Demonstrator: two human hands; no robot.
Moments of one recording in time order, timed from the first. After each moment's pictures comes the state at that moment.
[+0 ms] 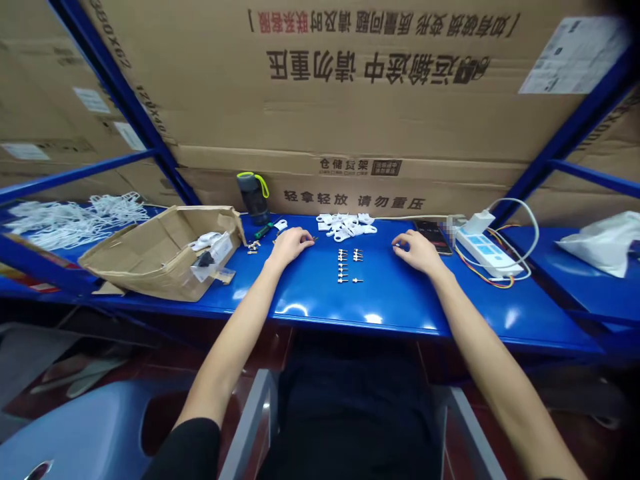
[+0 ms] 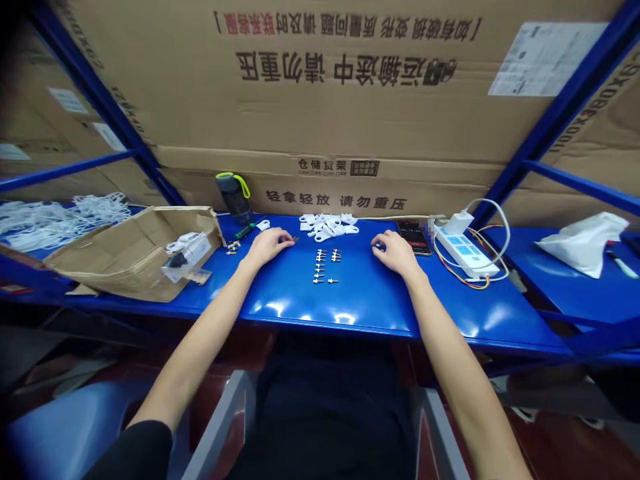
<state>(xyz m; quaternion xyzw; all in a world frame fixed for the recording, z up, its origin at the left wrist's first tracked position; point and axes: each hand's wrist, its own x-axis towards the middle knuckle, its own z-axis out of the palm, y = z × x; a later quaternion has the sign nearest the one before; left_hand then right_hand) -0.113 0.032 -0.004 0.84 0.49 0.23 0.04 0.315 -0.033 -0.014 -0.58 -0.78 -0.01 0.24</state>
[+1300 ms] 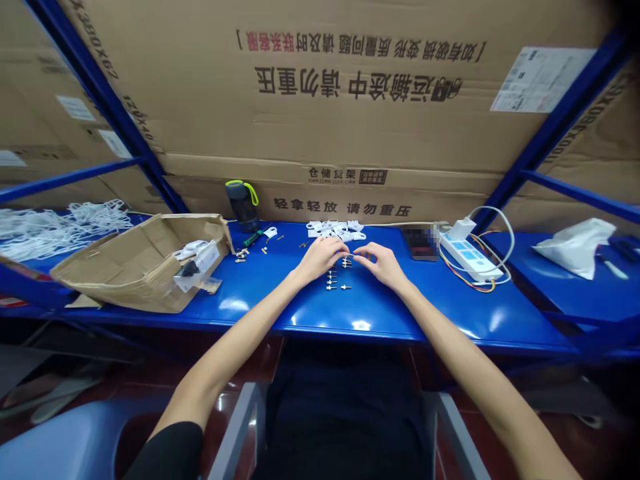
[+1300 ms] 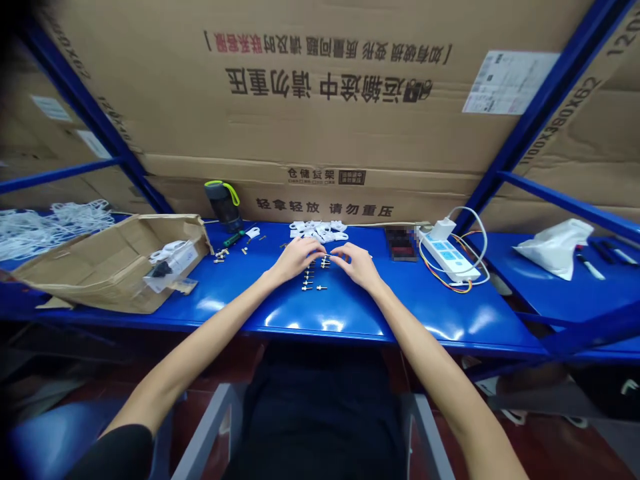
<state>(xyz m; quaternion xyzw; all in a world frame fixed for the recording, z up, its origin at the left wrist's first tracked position) -0.003 -0.010 0.013 0.91 0.30 0.27 0.04 0.240 -0.053 -0.009 -0.43 -0.80 0.11 0.41</state>
